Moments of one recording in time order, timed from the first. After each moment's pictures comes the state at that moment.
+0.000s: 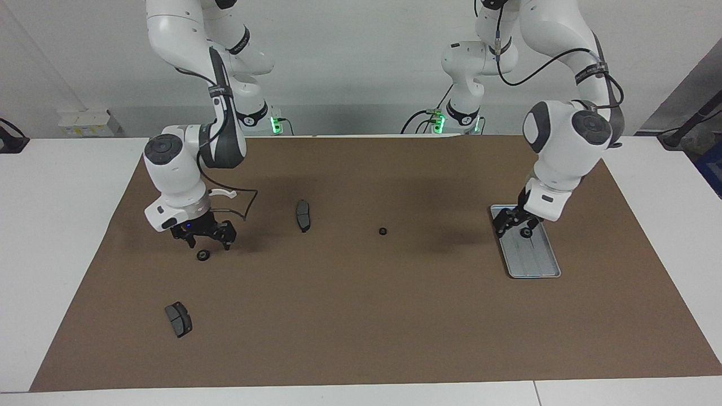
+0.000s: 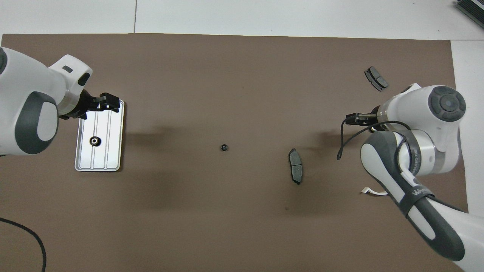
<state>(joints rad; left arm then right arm) 0.02 0.21 -0.08 -1.84 -0.02 2.08 -0.18 0.01 0.20 0.06 -2.03 -0.05 2.33 0.18</state>
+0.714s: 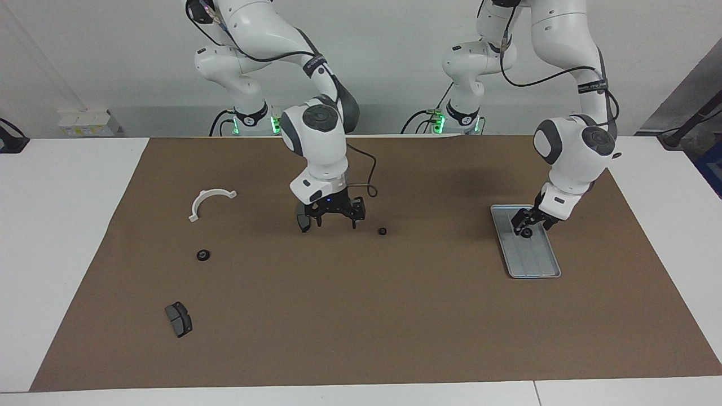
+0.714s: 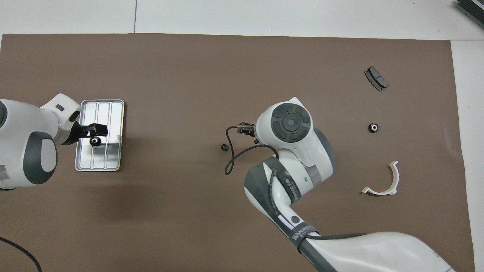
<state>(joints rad) 0.13 0.17 -0.08 -2.18 -0.02 2.41 -0.06 0.50 0.38 0.07 -1.77 -0.06 2.27 0.76</state>
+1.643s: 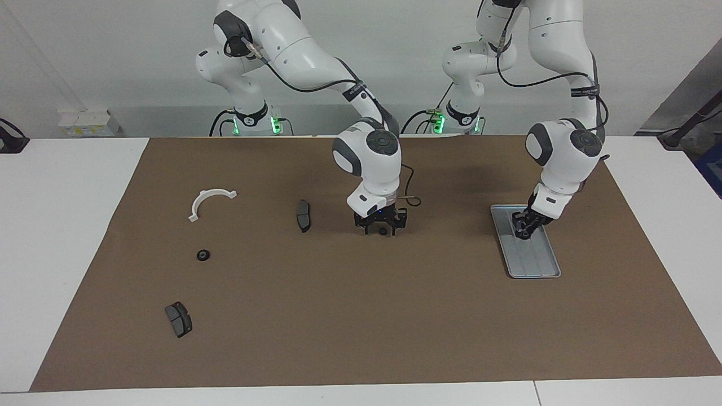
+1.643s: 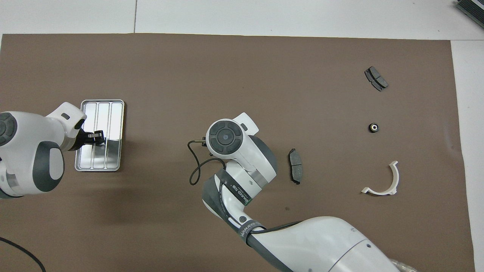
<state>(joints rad) 0.13 0.17 -0.08 -2.22 -0.02 2.48 -0.06 0.63 0.59 0.07 -1.62 -0.08 2.28 0.84</state>
